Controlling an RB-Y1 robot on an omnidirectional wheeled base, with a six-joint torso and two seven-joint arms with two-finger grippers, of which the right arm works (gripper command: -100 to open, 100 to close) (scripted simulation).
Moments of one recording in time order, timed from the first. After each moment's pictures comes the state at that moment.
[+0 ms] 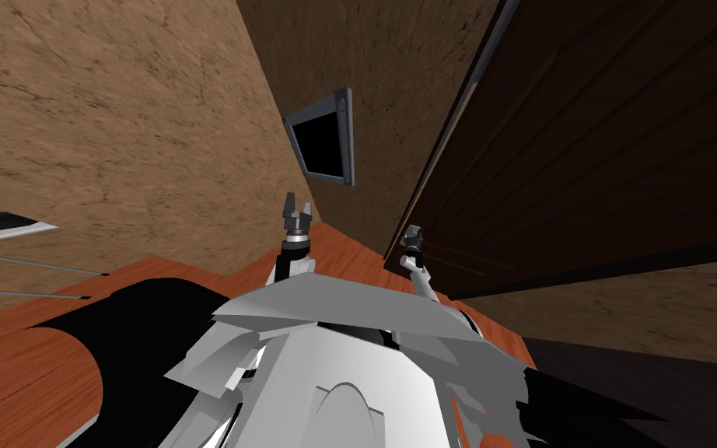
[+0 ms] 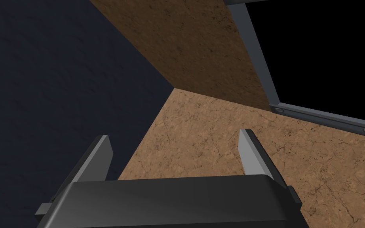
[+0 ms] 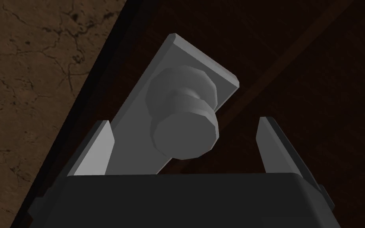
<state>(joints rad) -0.33 -0.13 -0.22 -0.83 -0.35 -0.47 -0.66</state>
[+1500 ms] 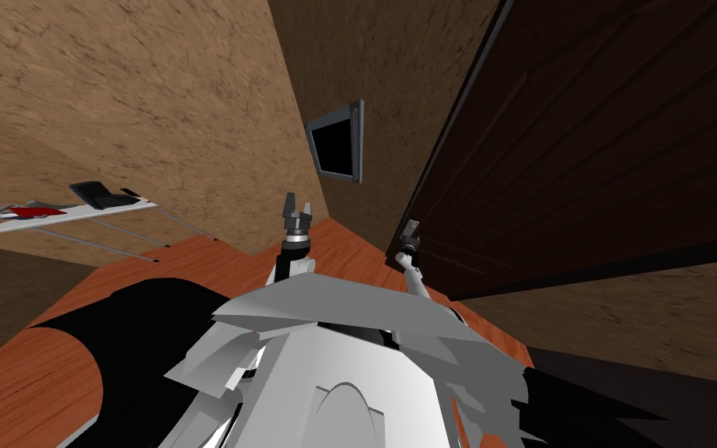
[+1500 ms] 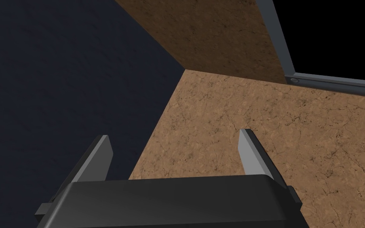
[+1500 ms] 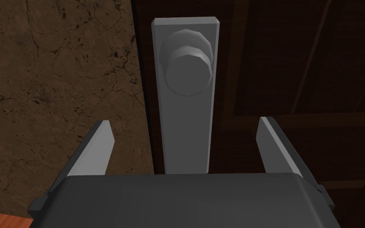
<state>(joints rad) -0.34 -0.05 -0.25 -0.86 -0.58 -0.46 -1.00</state>
